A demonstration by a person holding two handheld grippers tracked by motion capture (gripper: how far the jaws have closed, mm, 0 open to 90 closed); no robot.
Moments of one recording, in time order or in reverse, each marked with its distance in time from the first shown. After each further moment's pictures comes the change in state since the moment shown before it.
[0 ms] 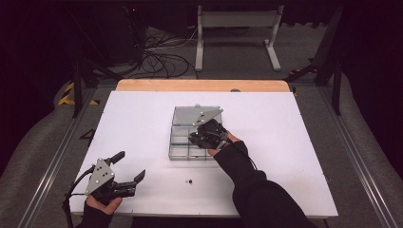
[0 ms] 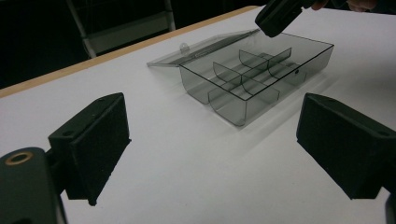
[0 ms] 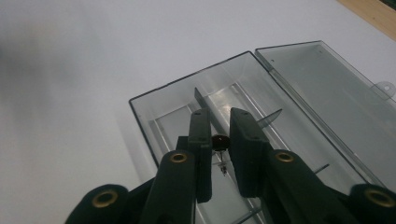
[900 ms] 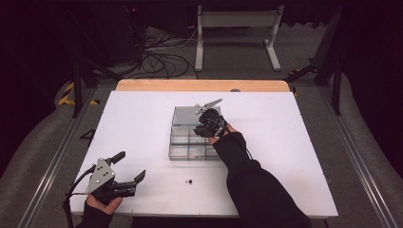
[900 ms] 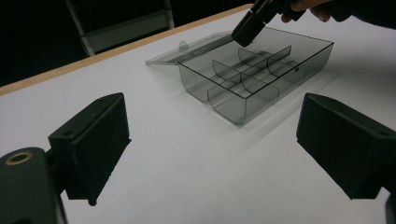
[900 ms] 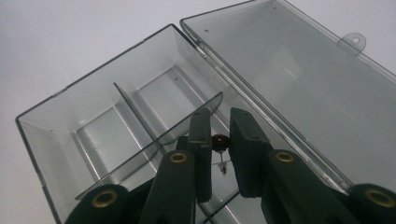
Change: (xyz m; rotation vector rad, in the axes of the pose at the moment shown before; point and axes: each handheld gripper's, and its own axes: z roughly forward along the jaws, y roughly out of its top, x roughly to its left) left arm 0.001 0.000 0.001 0.007 -0.003 0.005; right arm -0.045 -0.004 0.033 0.099 -0.056 0.165
